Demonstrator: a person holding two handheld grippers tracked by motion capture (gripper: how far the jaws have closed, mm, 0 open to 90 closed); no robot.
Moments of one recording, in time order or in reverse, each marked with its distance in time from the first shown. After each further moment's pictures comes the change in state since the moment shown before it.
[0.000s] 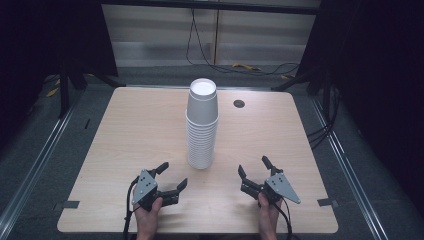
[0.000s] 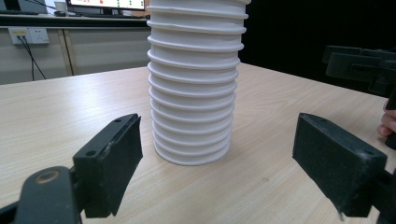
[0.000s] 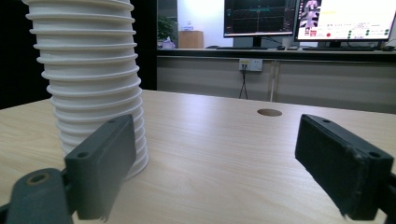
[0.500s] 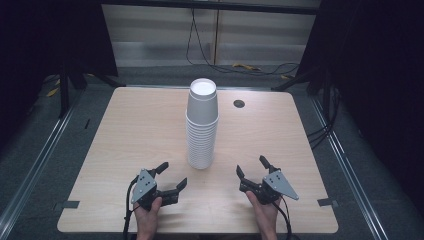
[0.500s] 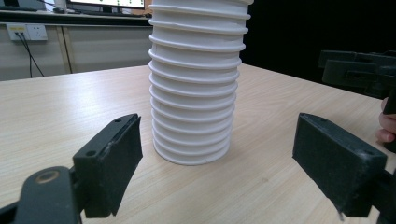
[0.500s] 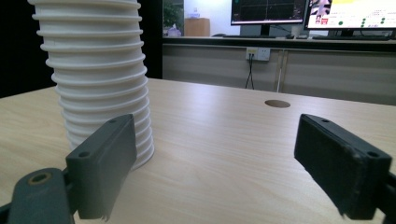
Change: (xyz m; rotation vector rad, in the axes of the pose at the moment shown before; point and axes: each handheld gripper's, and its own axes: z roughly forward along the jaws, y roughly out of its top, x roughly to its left) left arm 0.002 0.000 0.000 0.002 0.002 -0.008; right arm 0.001 0.002 0.004 0.054 0.027 -0.008
